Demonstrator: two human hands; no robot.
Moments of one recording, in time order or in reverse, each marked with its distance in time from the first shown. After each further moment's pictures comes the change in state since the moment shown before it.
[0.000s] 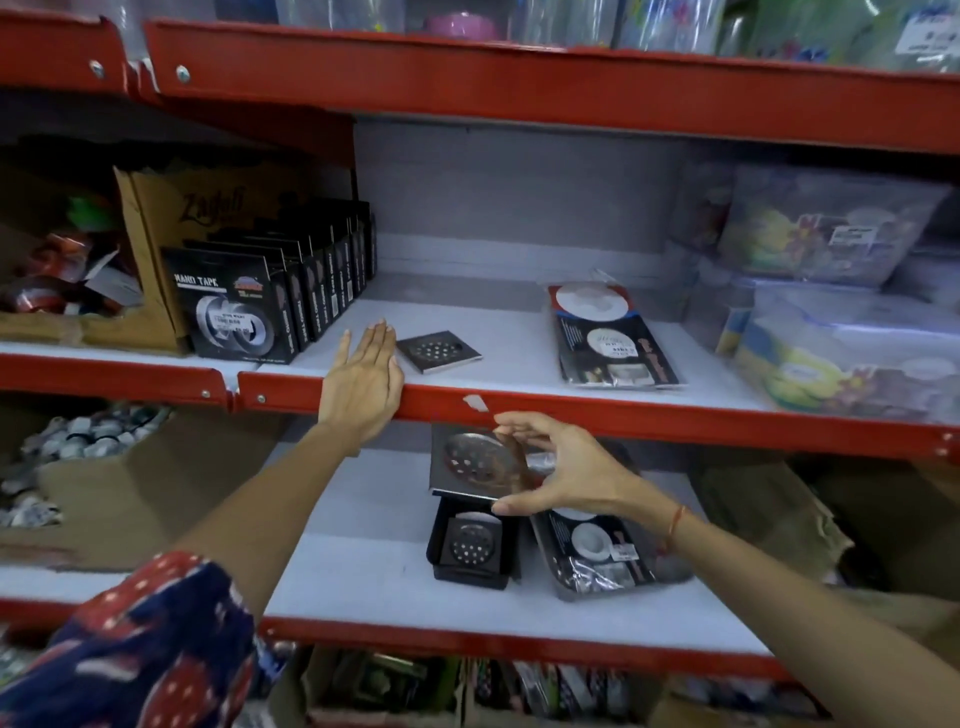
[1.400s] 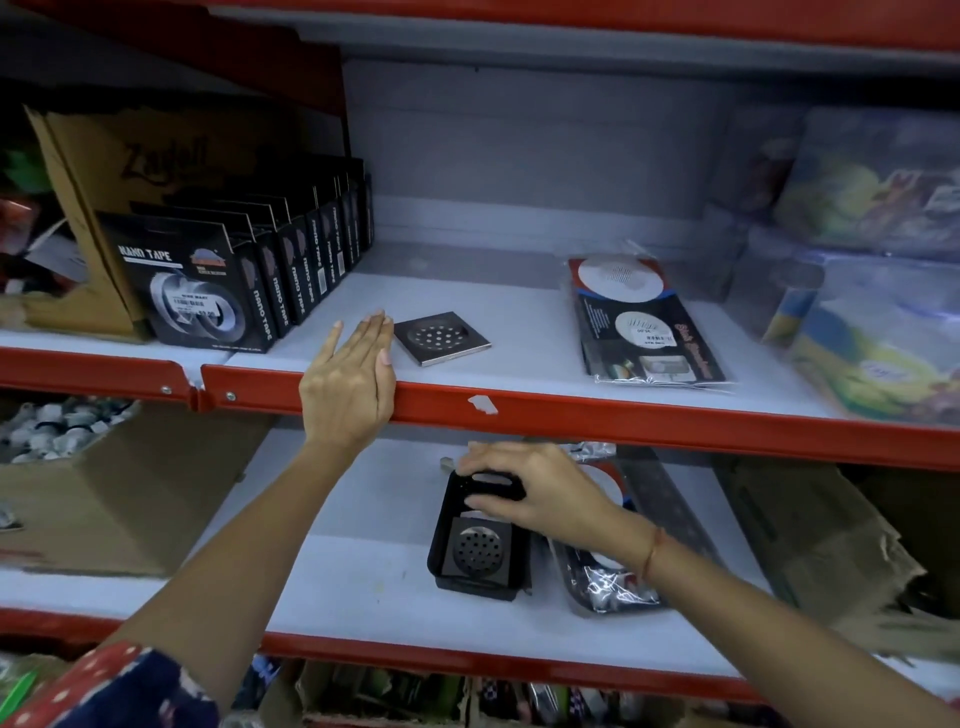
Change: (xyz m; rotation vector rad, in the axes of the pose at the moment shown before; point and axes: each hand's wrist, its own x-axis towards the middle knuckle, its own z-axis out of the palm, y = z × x) left_hand 0.002 0.001 0.033 -0.106 0.596 0.057; right_hand 0.049 0.027 0.040 -0.304 0.027 -0.270
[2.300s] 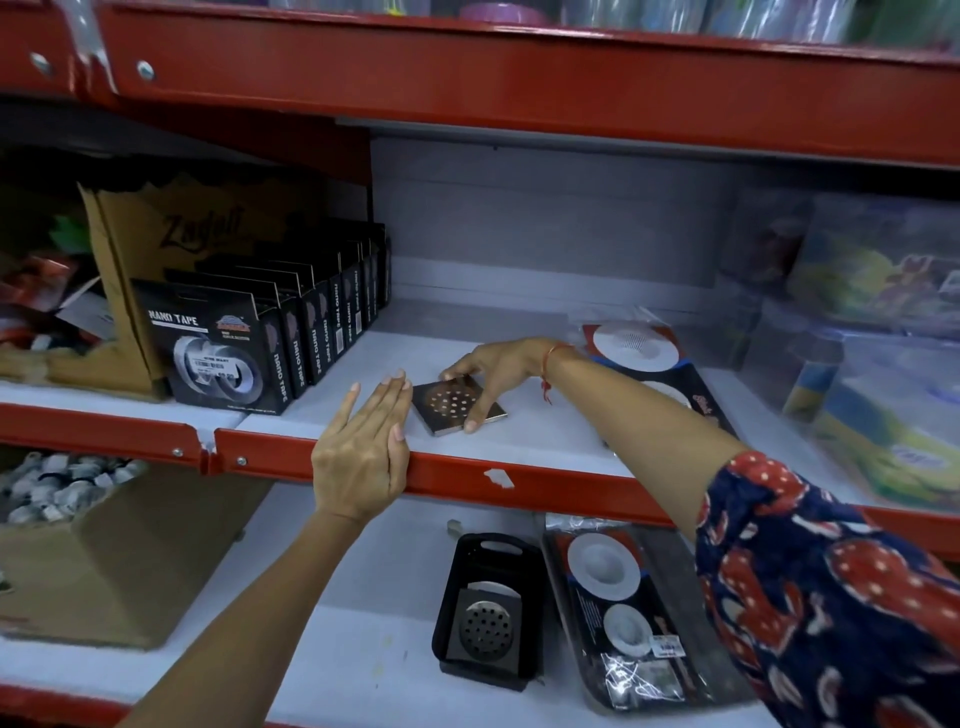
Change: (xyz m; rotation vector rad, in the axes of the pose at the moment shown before) left_hand -0.001 -0.006 0.007 -0.043 0.046 0.041; right_hand 0.212 0.020 -0.096 -0.285 -0.591 0.300
